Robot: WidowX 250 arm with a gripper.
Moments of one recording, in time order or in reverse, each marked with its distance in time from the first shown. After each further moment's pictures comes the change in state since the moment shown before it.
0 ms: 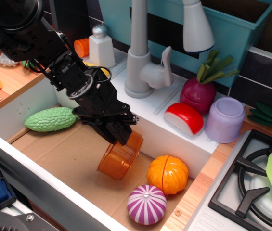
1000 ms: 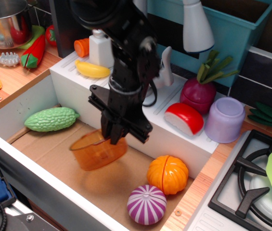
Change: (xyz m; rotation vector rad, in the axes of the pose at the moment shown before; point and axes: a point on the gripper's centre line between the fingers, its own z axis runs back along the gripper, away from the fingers) arm -0.006 -0.014 0.006 0.661 0.218 -0.305
